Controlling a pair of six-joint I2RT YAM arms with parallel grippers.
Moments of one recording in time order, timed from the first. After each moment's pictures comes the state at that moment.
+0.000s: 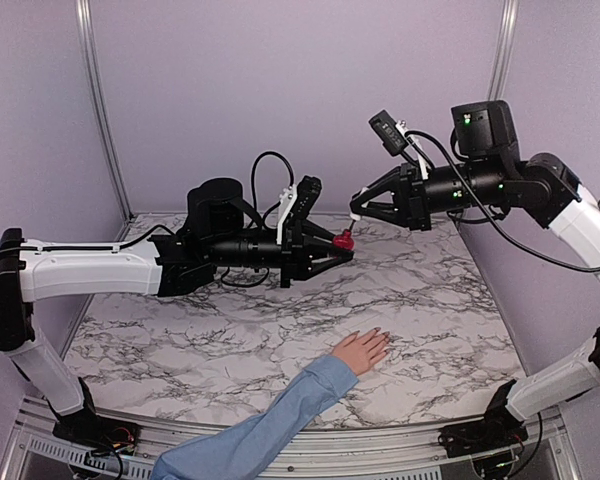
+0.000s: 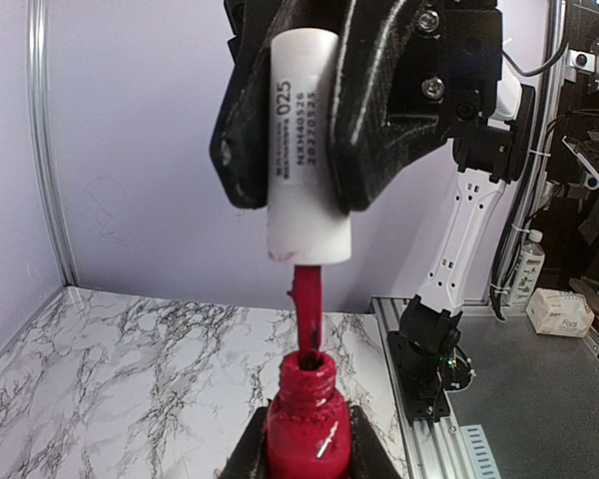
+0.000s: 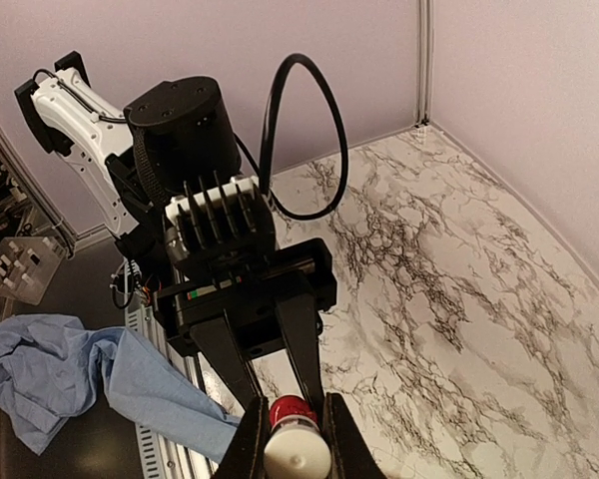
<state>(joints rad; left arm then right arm) -0.98 1.64 1.23 0.39 0.58 -0.07 0.76 1.30 1.63 -0.77 -0.52 -0.05</state>
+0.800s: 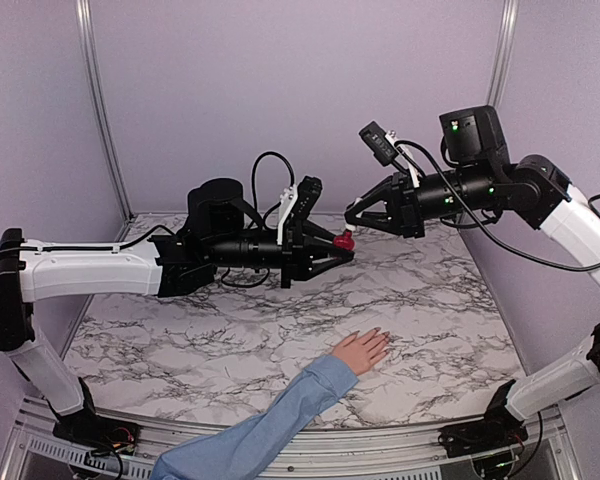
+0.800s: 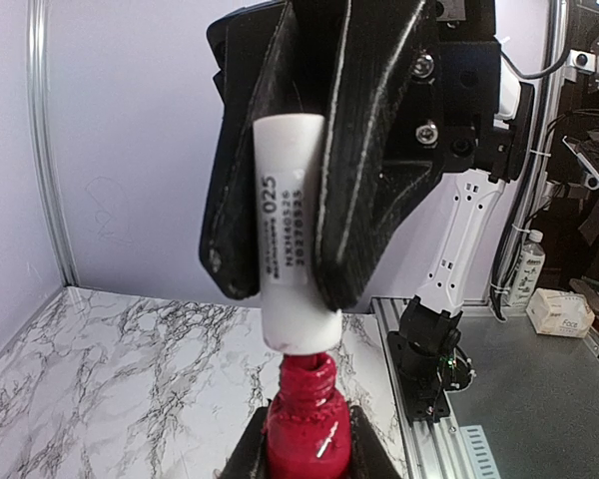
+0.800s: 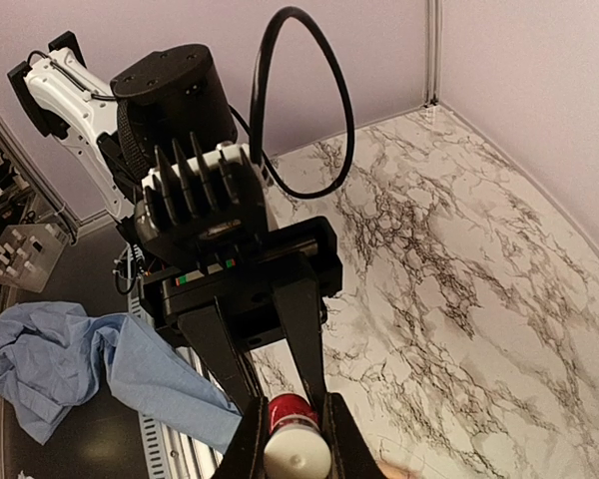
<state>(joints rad) -0.99 1.64 1.23 0.39 0.57 -0.07 0.78 1.32 1.61 -0.78 -0.53 -0.06</state>
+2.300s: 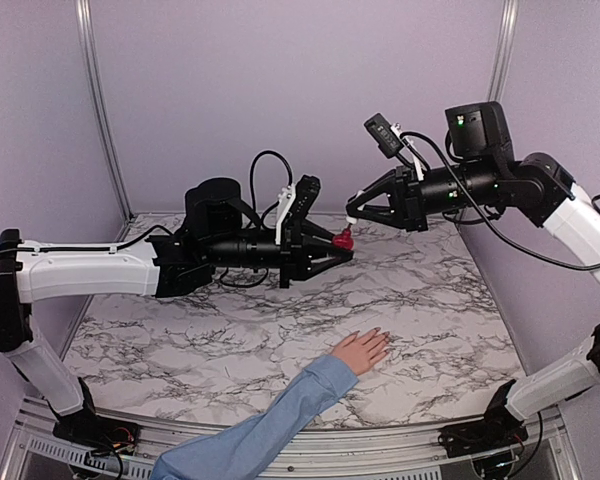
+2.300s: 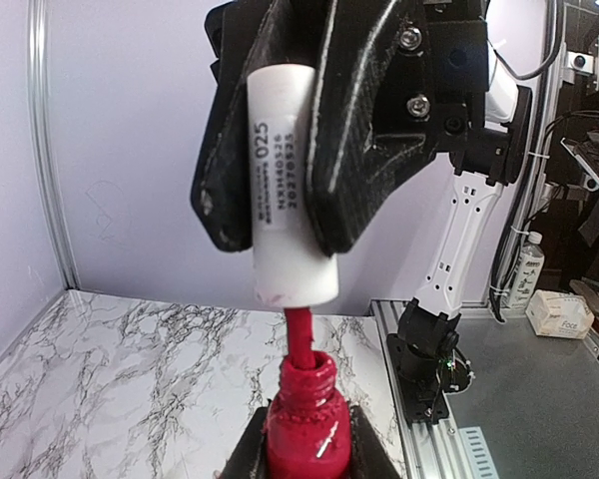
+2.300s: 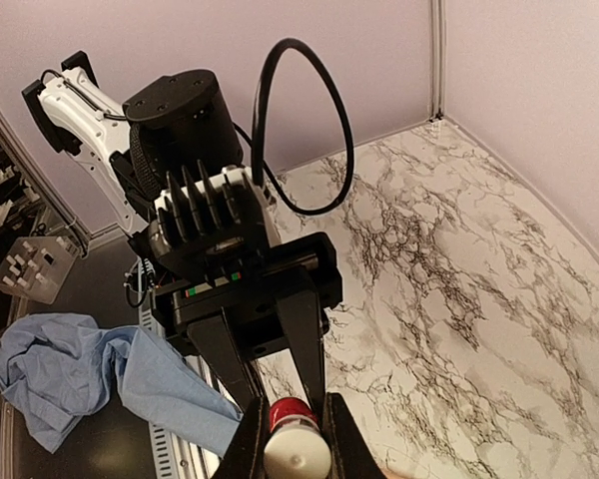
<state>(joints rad) -0.99 1.63 1.23 0.39 0.57 -0.07 0.76 1.31 1.63 -0.77 -0.56 -0.02</state>
